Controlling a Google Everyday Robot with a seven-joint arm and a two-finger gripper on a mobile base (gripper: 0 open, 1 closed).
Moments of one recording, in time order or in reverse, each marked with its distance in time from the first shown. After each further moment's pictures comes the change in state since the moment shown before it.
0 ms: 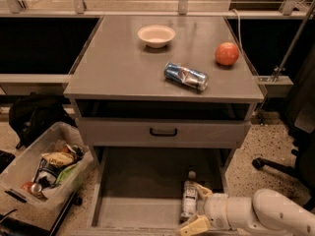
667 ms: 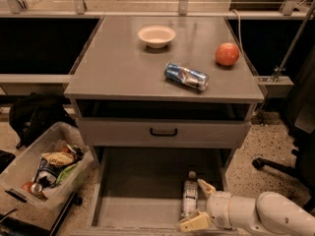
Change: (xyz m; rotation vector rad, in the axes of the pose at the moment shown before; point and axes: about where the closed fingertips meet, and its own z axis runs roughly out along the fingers) arm -0.018 -0.010 -0.012 0.100 -0.064 -0.001
